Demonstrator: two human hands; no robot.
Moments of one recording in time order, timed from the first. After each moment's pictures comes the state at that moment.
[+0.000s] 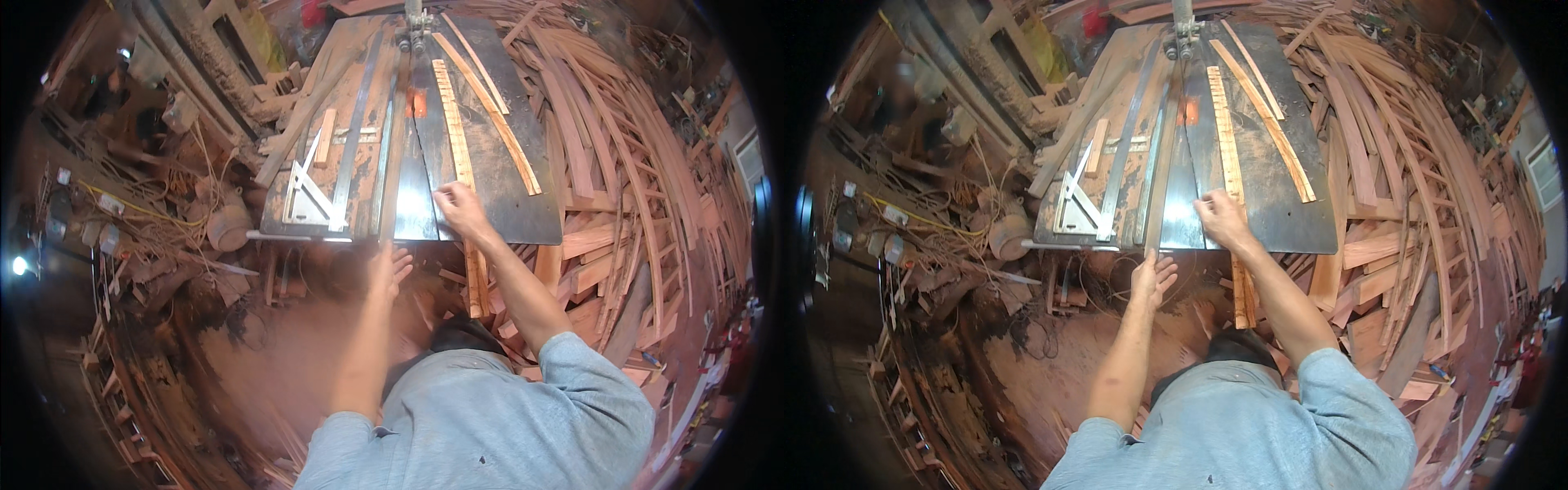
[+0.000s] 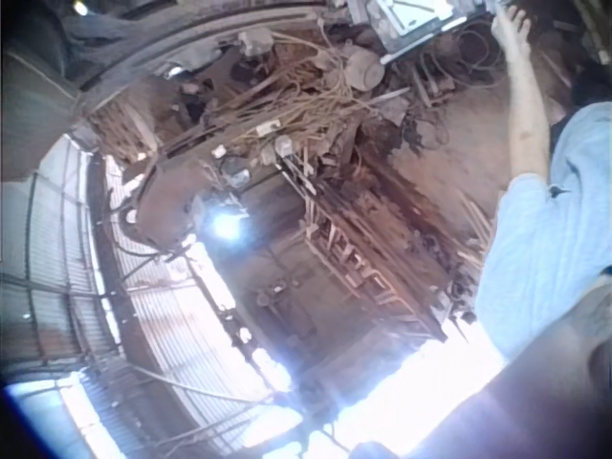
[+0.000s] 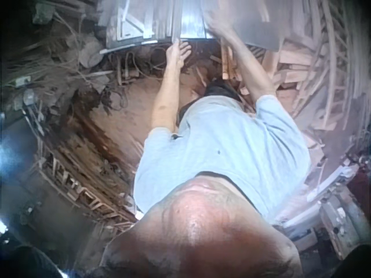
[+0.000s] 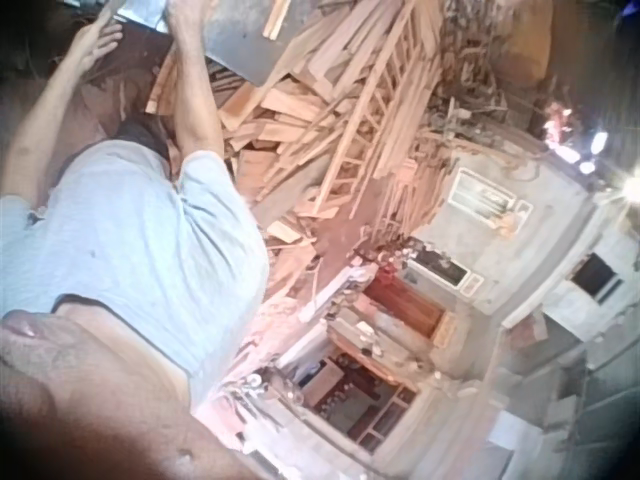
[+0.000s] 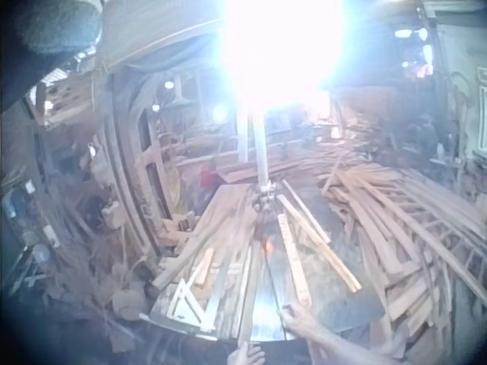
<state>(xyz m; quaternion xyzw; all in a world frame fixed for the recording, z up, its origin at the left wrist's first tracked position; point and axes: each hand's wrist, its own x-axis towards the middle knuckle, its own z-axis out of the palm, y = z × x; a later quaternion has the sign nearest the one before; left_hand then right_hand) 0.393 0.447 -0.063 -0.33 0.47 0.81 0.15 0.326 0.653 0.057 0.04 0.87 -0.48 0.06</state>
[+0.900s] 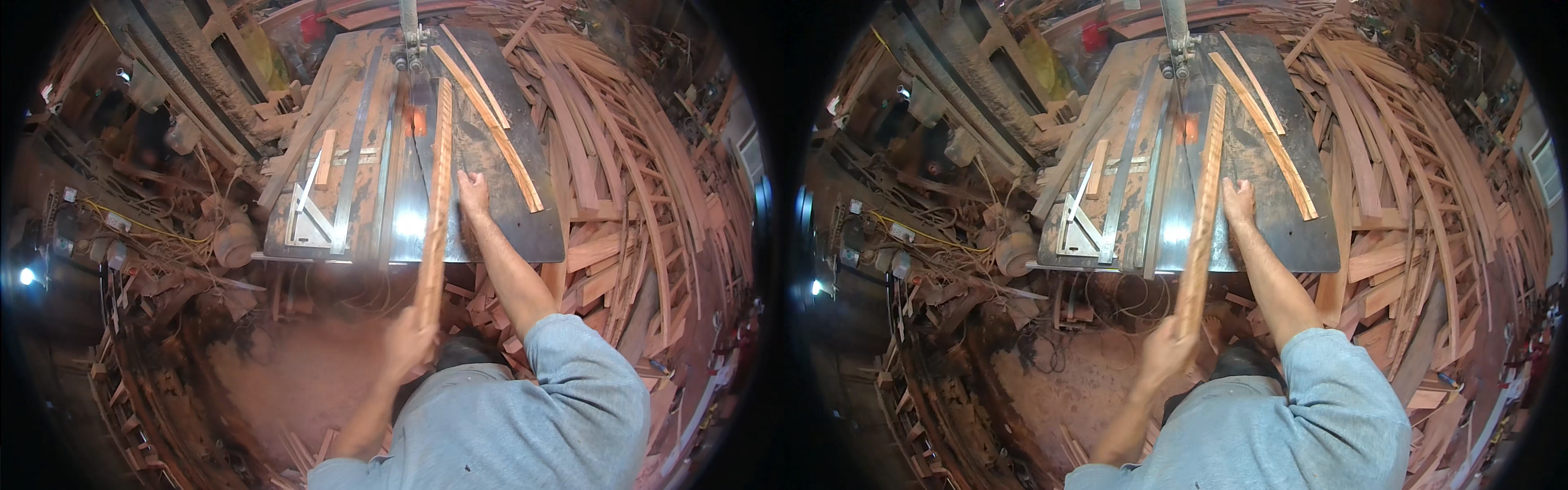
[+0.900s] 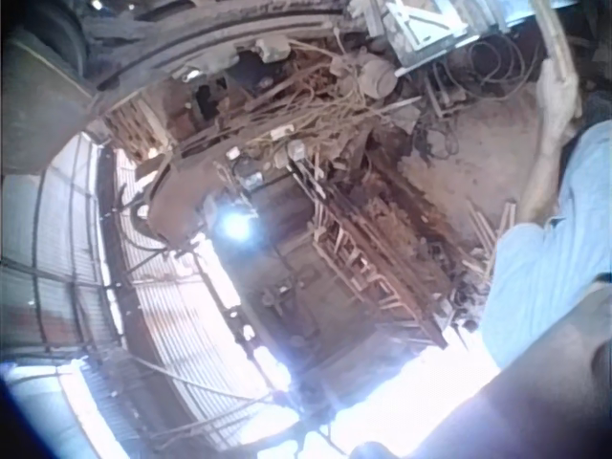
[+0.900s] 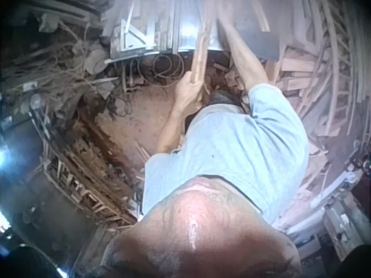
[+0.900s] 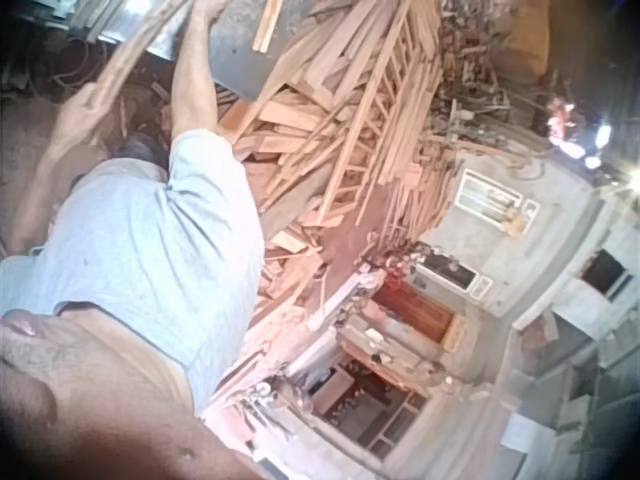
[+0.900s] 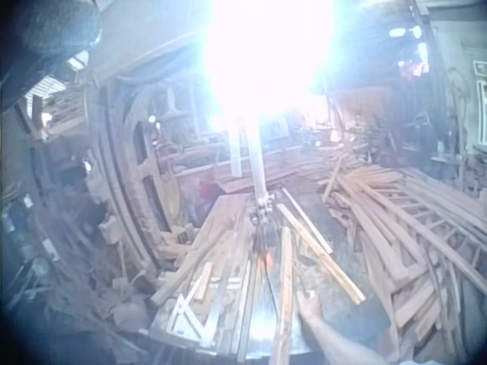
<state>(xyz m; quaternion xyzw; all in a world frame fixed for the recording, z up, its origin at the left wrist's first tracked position) 0.490 0.473 0.057 -0.06 0.84 0.49 0.19 0.212 0.701 -0.026 0.26 0.77 -0.57 -0.15</state>
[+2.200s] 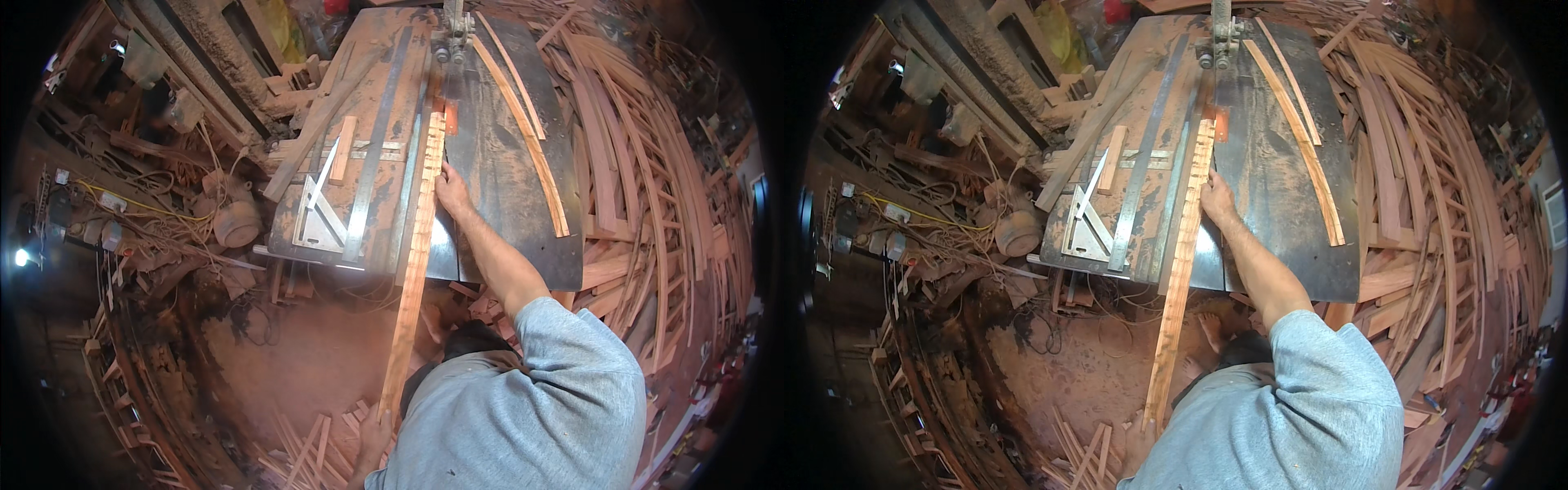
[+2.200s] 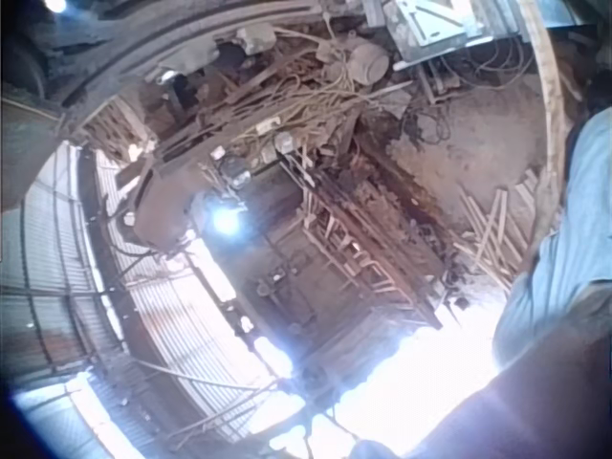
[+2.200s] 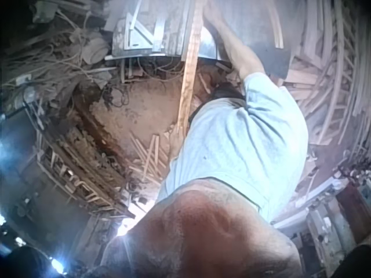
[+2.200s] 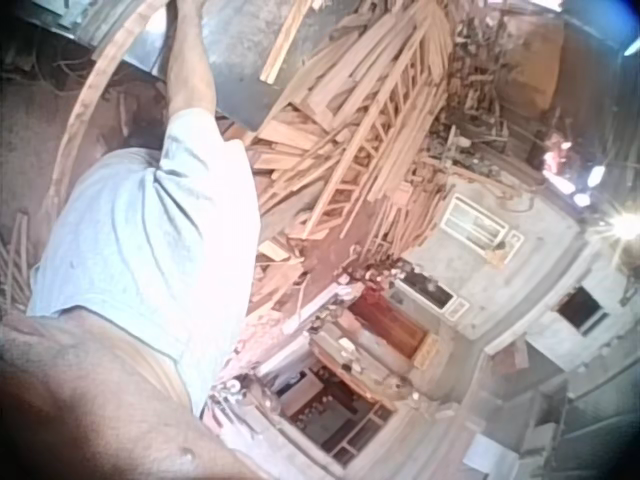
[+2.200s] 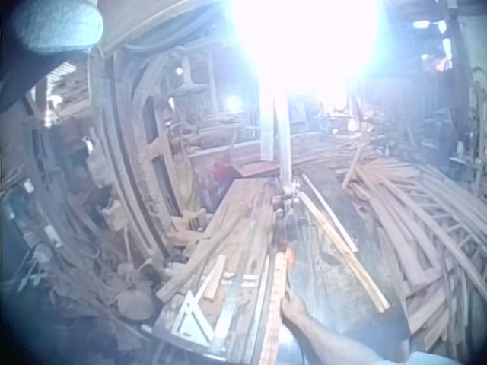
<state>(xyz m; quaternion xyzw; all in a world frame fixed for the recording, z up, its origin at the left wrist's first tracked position) 0.664 0.384 0.001 -0.23 0.82 0.48 0.19 0.134 0.618 -0.052 0.08 0.86 -0.51 0.00</state>
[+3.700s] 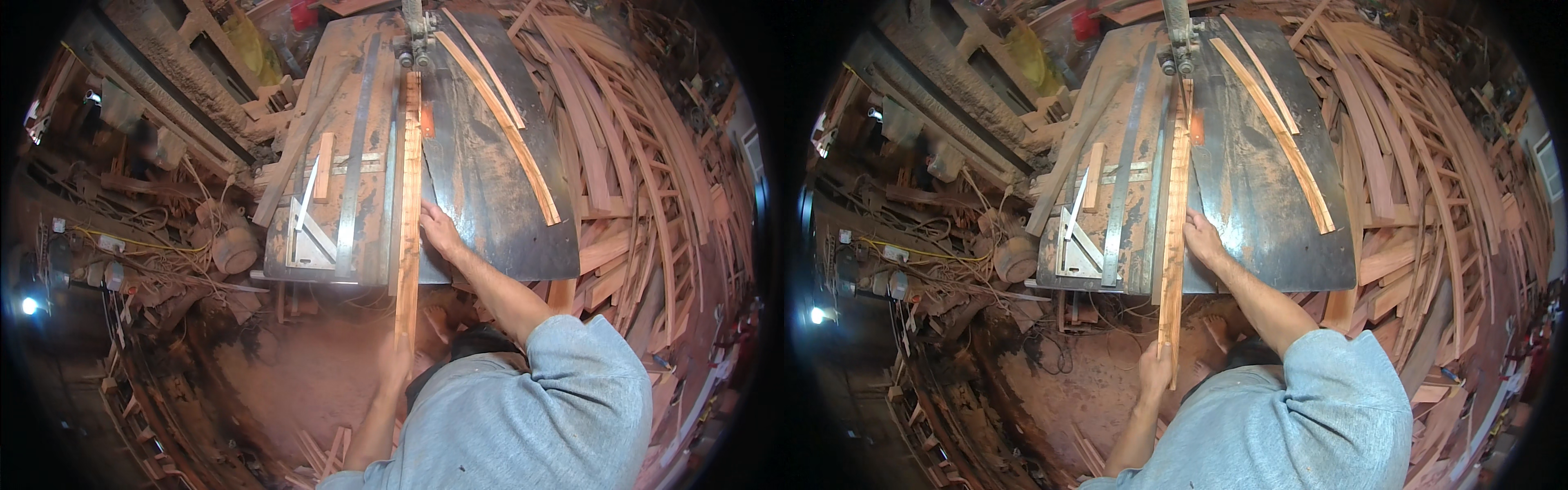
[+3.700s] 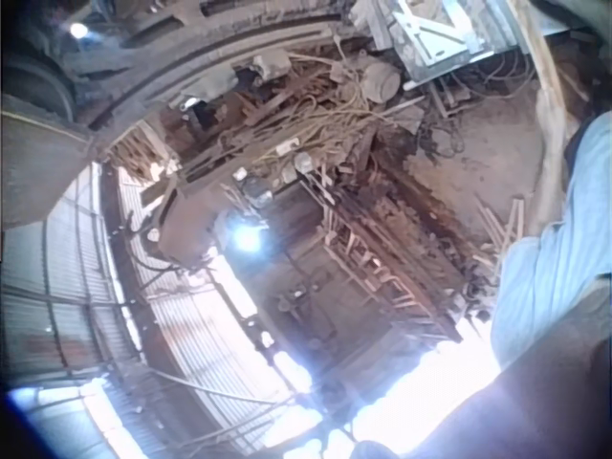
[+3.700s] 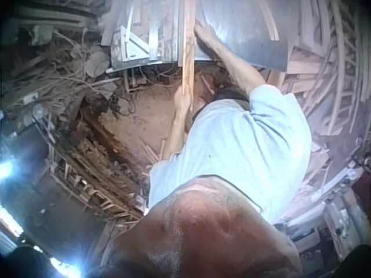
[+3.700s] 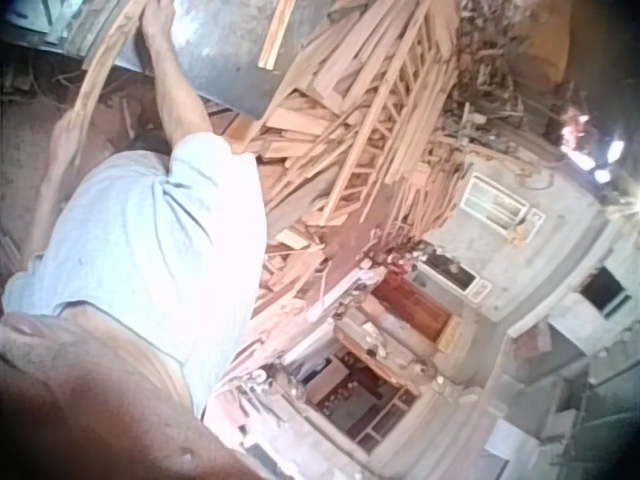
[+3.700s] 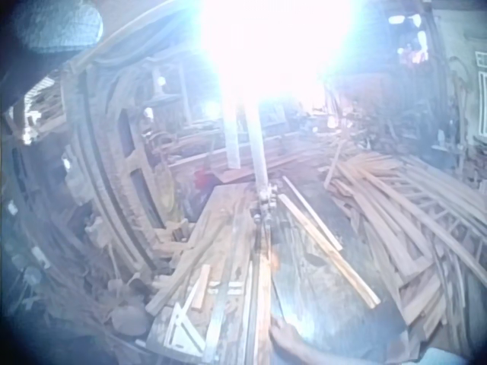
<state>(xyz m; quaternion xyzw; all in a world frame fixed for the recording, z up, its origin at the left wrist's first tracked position) 0.470 0.432 -0.013 -0.18 0.86 0.46 0.13 0.221 0.610 -0.032 0.09 0.75 -0.65 0.10</state>
